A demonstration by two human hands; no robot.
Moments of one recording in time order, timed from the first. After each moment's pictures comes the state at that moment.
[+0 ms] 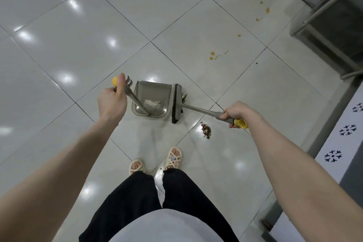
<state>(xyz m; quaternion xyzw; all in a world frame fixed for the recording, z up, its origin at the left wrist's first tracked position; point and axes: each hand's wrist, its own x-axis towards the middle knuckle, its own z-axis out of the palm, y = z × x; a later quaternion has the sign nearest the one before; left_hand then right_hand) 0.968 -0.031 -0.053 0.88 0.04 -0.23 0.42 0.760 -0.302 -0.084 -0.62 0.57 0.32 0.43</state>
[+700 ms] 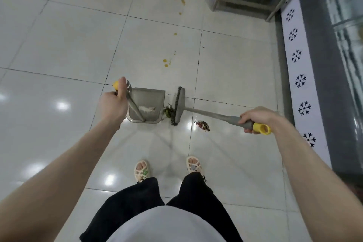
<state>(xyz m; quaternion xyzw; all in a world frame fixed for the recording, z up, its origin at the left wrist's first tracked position) 1.072 -0.129 -0.020 0.85 -0.24 -0.34 0.33 0.705 -0.221 -0.006 -0.41 0.74 0.08 0.52</state>
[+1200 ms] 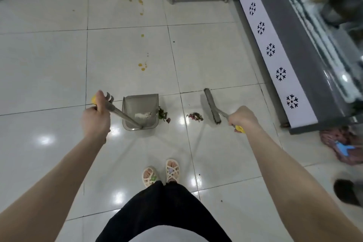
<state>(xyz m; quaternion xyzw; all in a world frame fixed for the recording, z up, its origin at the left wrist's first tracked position) 1.108 -0.132 -0.026 0.83 -0.28 -0.37 0.31 0.737 -0.146 -0.047 -0.34 0.86 0.03 0.37</state>
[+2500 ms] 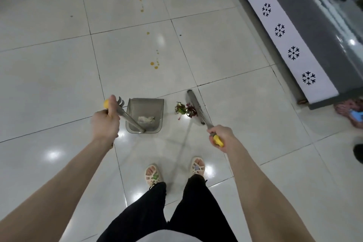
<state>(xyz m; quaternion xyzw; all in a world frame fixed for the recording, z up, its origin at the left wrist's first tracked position) 1.317 -0.171 -0.037 0.79 -0.39 -0.41 0.24 1.018 -0.103 -0.097 0.06 0.75 -0.30 0.58</state>
